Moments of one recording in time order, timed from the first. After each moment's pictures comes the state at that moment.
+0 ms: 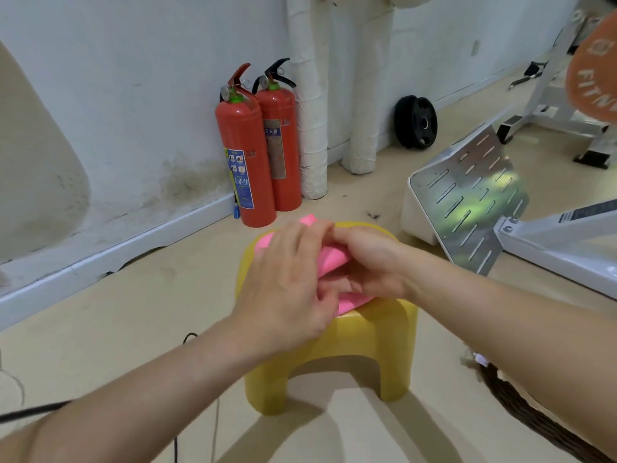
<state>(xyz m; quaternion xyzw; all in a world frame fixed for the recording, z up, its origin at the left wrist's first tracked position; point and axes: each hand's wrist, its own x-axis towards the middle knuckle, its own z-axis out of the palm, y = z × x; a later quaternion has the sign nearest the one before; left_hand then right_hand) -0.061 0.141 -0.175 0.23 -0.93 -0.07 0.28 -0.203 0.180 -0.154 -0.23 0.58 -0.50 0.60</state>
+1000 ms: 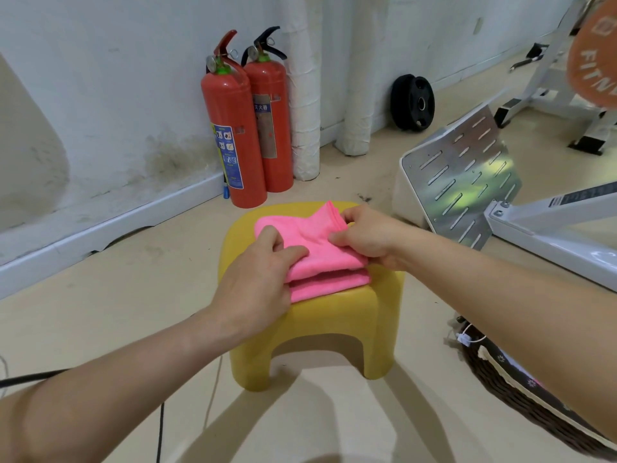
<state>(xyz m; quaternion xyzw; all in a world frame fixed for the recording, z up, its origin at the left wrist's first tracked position) -0.057 0.129 -0.209 0.28 -0.94 -0.09 0.16 -0.242 0.180 -0.183 -0.38 0.77 -0.34 0.38</state>
